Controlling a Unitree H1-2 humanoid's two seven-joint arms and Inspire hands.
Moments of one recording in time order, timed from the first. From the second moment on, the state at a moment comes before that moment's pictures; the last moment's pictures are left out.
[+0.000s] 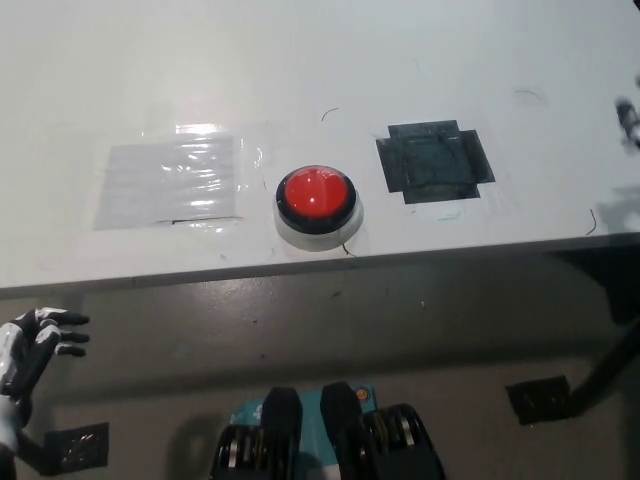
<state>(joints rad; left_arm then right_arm) -0.13 0.28 0.25 0.15 -0.13 0.03 -0.06 -0.62 -0.33 -0.17 -0.02 0.38 0.47 -0.08</state>
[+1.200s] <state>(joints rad) -0.13 0.28 0.24 0.15 -0.14 0.03 -0.07 -1.21 0.13 0.02 0.65 0.22 0.32 -0.04</state>
